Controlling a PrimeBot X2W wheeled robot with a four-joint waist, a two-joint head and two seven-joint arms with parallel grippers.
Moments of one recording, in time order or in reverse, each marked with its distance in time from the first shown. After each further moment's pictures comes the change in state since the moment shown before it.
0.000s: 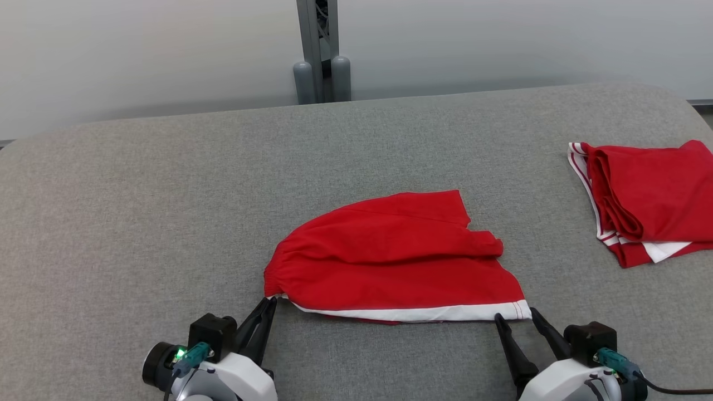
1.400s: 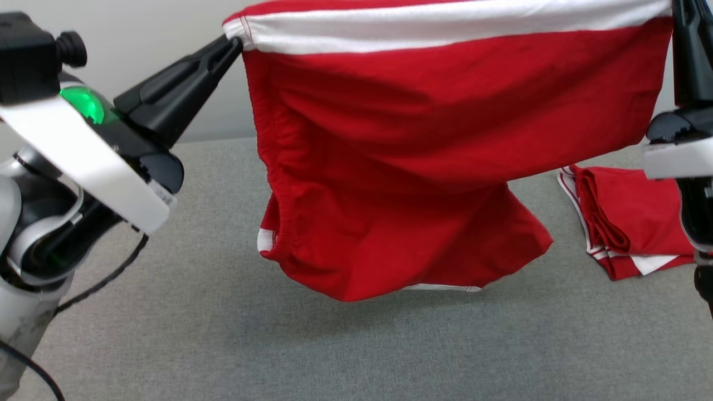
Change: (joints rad) left arm -0.493 0.540 -0.176 -0.823 -0.844 0.000 0.554; right arm -0.439 -0.254 -0.132 -0.517 0.160 0.000 0.057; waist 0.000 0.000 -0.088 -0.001
